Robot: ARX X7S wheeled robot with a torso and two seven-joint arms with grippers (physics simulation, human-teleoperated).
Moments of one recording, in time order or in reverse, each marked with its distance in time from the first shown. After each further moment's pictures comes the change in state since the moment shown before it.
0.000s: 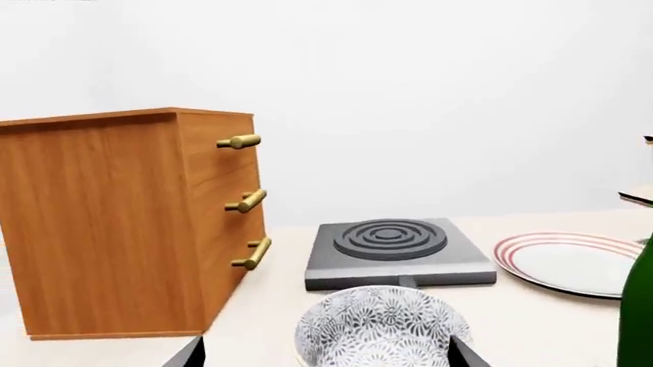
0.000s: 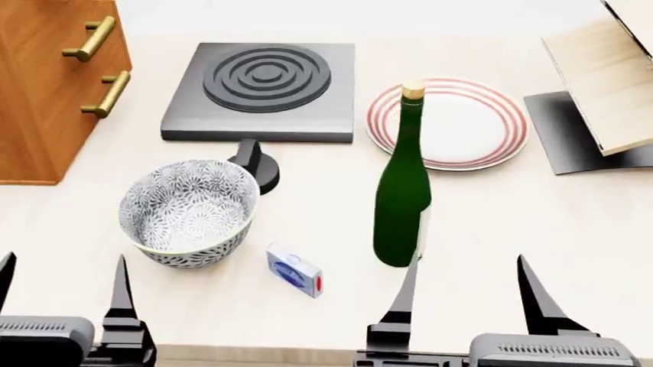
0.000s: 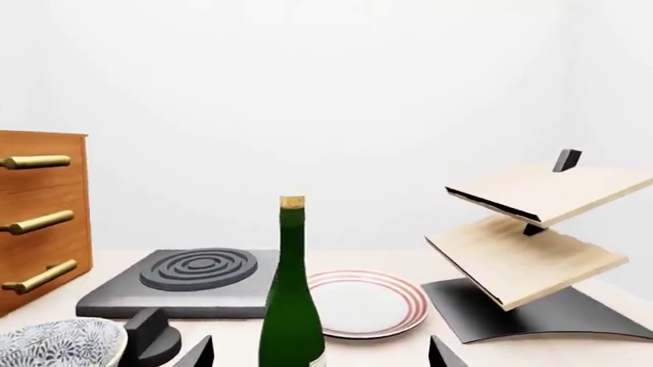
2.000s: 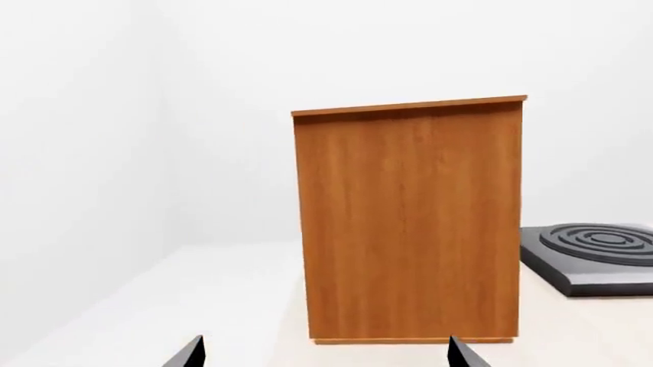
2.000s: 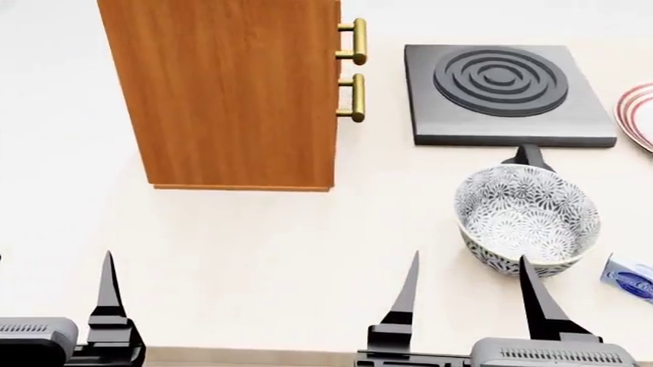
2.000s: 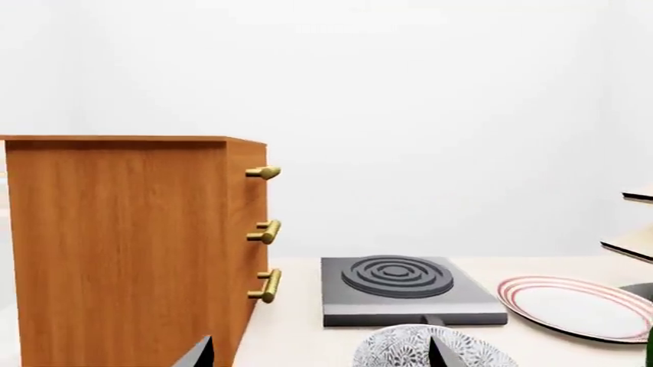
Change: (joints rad) left arm 0.006 -0.071 0.030 0.031 -0.077 0.012 -0.082; right arm -0.003 0.060 -0.052 0.020 0.052 -0.058 0.083
